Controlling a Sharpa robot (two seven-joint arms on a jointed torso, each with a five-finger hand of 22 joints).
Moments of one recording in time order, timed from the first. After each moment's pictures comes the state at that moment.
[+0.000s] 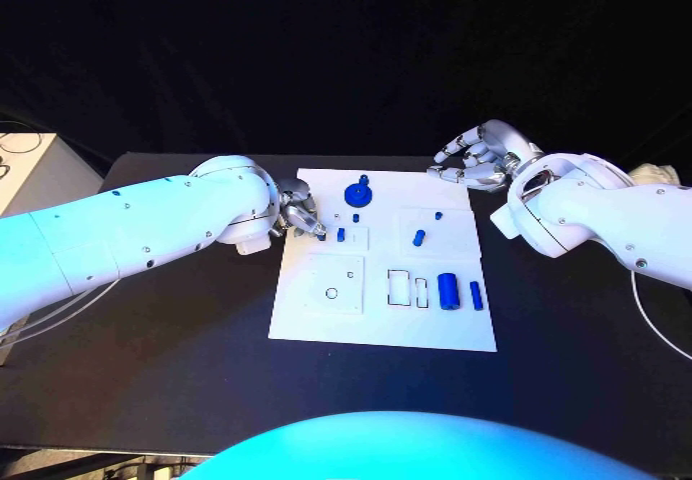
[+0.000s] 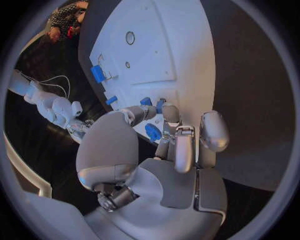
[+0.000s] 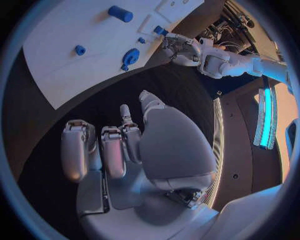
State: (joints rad) left arm 1.30 -0.62 -0.09 1.32 -1.08 0.12 -0.47; left_hand 1.07 -0.21 0.75 0.15 0.53 0.87 0.06 0.77 0.80 1.20 -0.02 1.08 0.61 1.46 -0.07 1.56 1.31 0.11 1.30 0.04 1.37 1.10; right arm 1.33 -0.88 -0.14 1.54 -0.99 -0.55 -0.17; right_hand 1.37 -0.13 0.14 0.29 0.26 0.92 0.15 0.23 0.26 1.46 0.07 1.42 1.31 1.47 -0.01 1.54 1.31 0.04 1.47 0.09 1.39 1.31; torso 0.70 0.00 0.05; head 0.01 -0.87
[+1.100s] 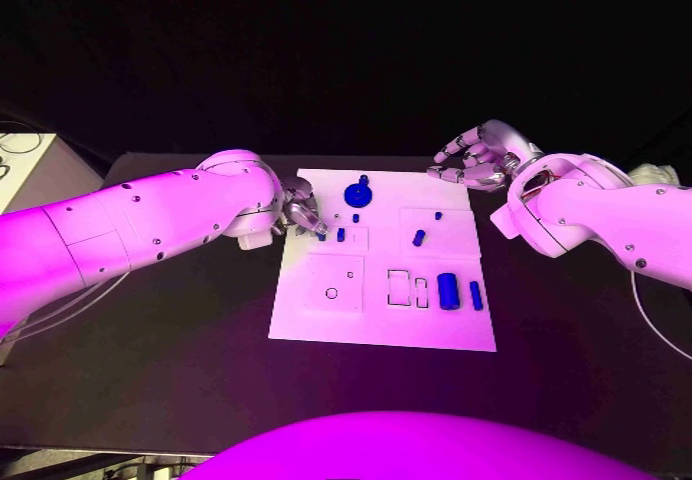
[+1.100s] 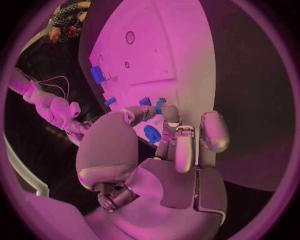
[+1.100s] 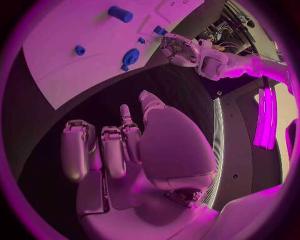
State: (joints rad) left arm 1.30 -0.58 -0.08 1.26 -1.07 0.18 -0.47; left_hand 1.07 -0.21 0.75 0.15 0.53 0.87 0.05 0.78 0.81 1.20 -0.02 1.08 0.61 1.46 -0.07 1.56 1.31 0.11 1.30 0.04 1.37 1.10; right arm 1.33 -0.88 -0.14 1.54 -0.99 -0.55 -0.17; right_hand 1.37 -0.13 0.14 0.29 0.26 0.92 0.15 0.23 0.26 1.46 0.07 1.42 1.31 1.47 -0.01 1.54 1.31 0.04 1.47 0.09 1.39 1.31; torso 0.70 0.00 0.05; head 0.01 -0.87
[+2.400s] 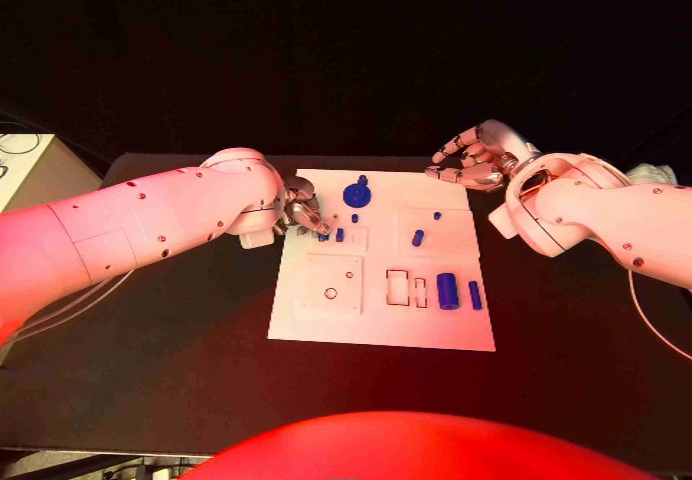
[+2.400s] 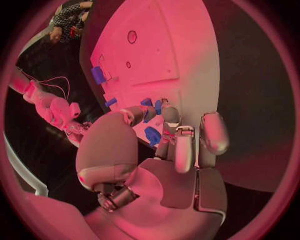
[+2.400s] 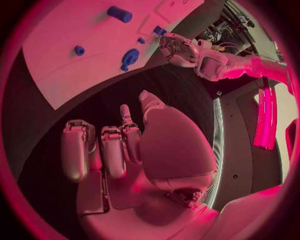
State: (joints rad) left arm 1.31 -0.56 -0.08 1.24 -1.07 0.20 -0.47; left_hand 1.07 -0.21 0.74 0.14 0.56 0.89 0.05 0.77 0.80 1.22 -0.02 1.09 0.63 1.47 -0.07 1.56 1.31 0.11 1.31 0.03 1.38 1.12; right arm 1.33 -0.87 -0.14 1.53 -0.99 -0.55 -0.17; right_hand 1.37 -0.13 0.14 0.29 0.26 0.92 0.15 0.23 0.26 1.46 0.07 1.42 1.31 1.47 -0.01 1.54 1.31 0.04 1.47 0.09 1.39 1.31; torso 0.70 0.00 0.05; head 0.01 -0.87
